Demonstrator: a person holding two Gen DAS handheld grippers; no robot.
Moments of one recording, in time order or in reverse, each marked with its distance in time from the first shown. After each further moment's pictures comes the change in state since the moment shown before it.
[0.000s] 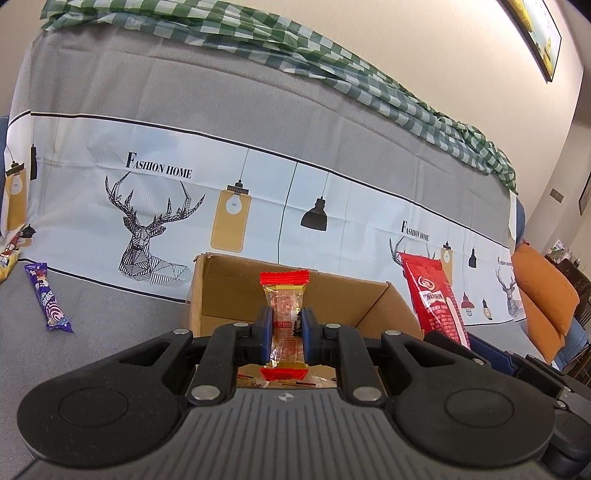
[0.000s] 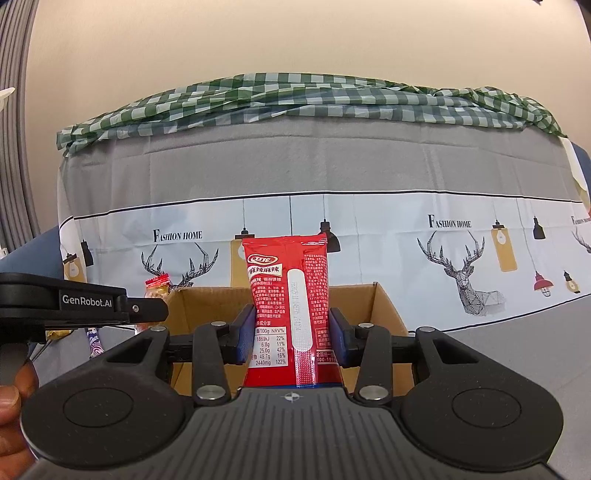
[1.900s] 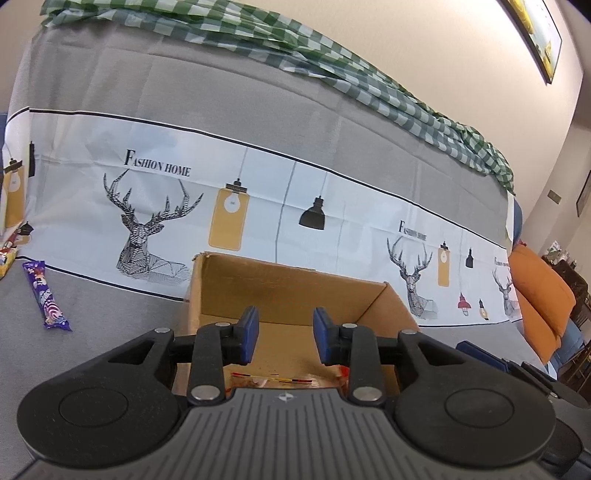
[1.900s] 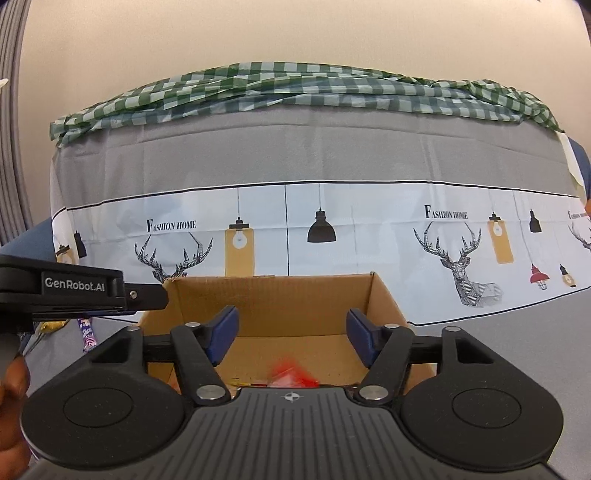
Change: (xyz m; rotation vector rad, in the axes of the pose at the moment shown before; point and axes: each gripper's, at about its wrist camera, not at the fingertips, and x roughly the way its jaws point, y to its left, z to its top) left arm 0.000 0.004 0.003 -0.012 0.006 -0.008; right arm 0.008 0.002 -0.005 -0.010 0.024 -0.022
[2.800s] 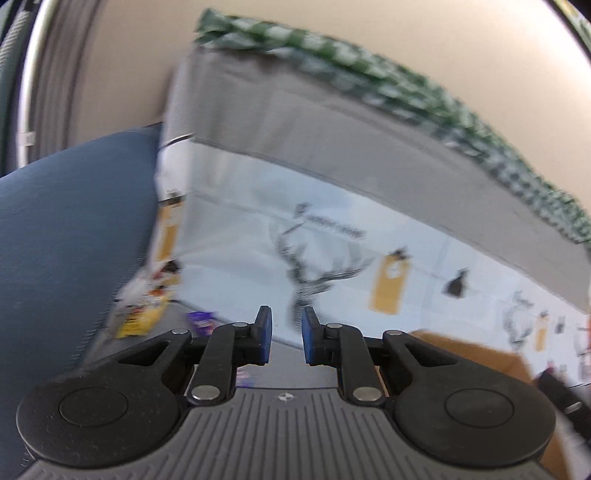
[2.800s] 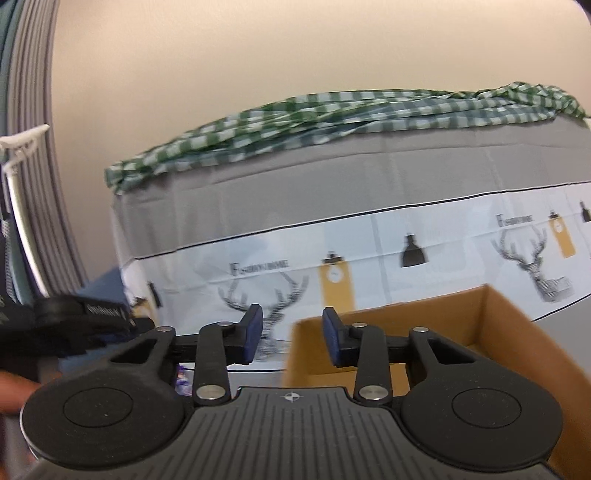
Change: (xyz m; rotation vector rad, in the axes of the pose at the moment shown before) left arm -0.040 0.168 0.032 -0.127 -0.116 0.302; right arm -0.003 0.110 0.003 0.118 -0.120 0.162
